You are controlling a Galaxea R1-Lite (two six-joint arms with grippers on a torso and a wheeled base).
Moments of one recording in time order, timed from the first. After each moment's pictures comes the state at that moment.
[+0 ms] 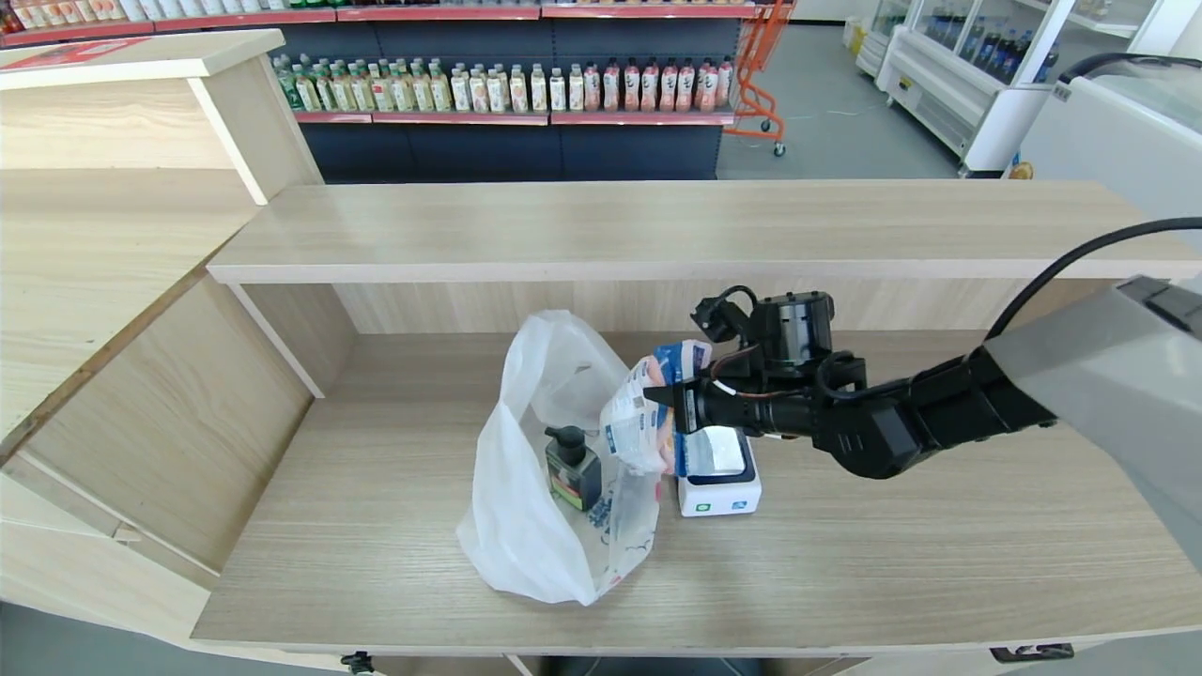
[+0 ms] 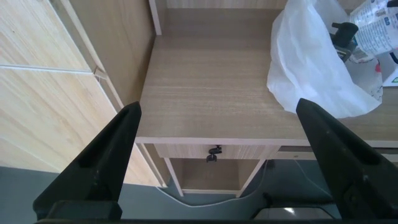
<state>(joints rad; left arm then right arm) 0.00 0.00 0.00 0.00 0.01 0.01 0.49 2.17 -1.27 -0.56 0.36 0.07</state>
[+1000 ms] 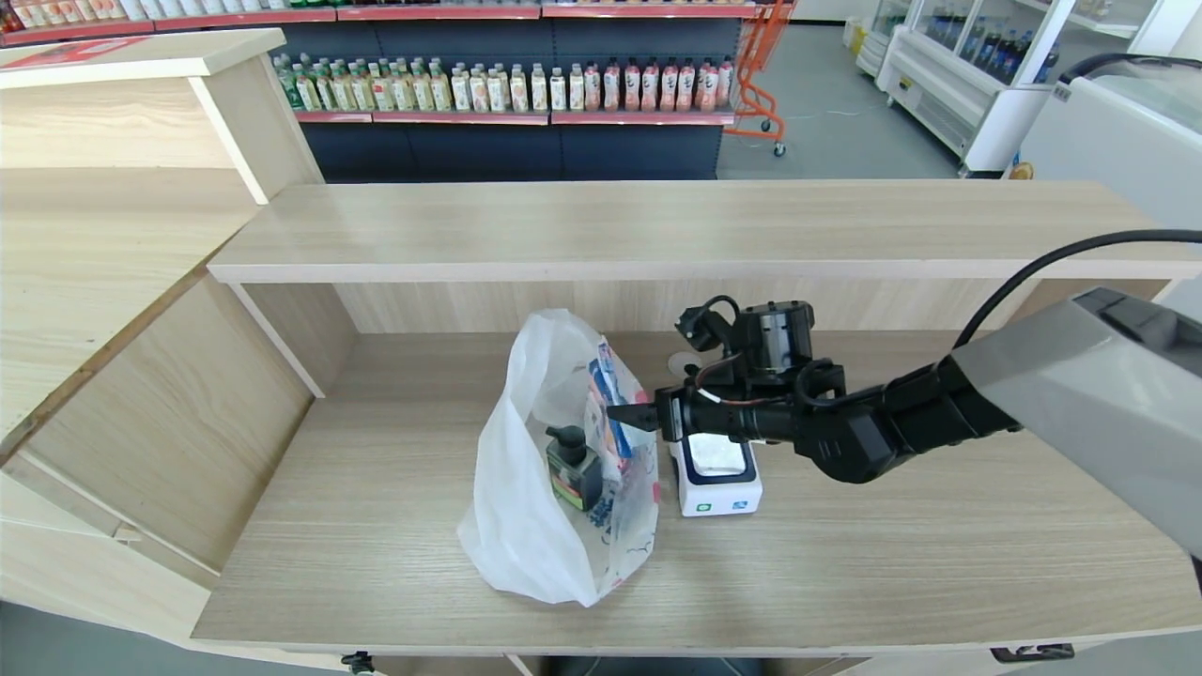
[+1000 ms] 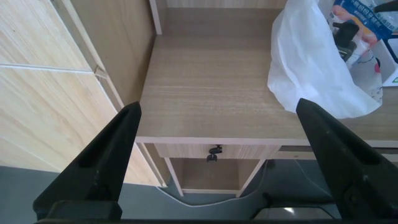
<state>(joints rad) 0.00 0.00 0.00 0.00 0.01 0.01 0.50 2.21 -1.30 -0.56 0.38 0.08</state>
